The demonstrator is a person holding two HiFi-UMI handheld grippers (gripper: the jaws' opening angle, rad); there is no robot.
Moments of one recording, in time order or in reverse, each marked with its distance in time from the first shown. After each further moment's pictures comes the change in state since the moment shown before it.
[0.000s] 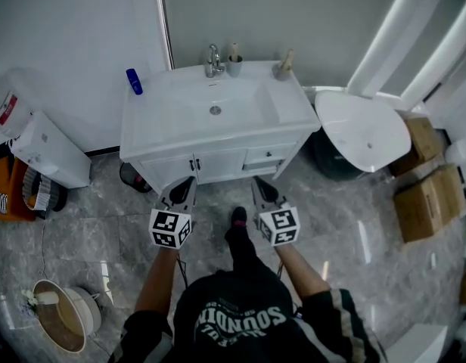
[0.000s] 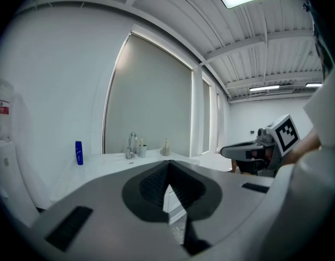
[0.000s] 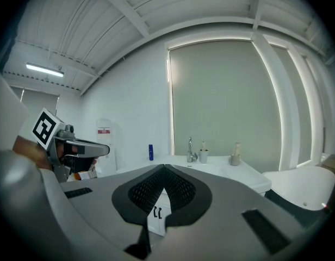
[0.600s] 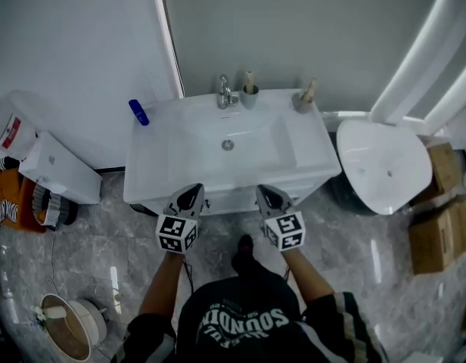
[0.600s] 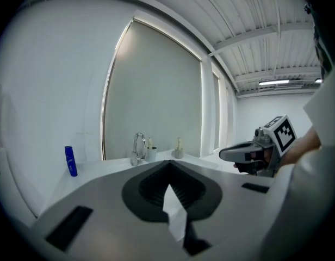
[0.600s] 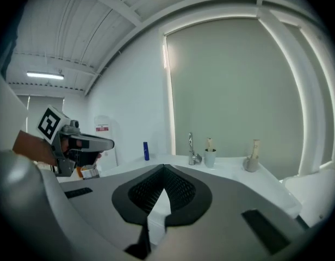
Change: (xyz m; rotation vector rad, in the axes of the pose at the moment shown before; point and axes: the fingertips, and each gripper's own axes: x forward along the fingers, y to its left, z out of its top) left arm 0.156 0.090 0.040 -0.003 0.046 0.044; right arm 0.168 -0.090 0.022 0.001 0.072 0.111
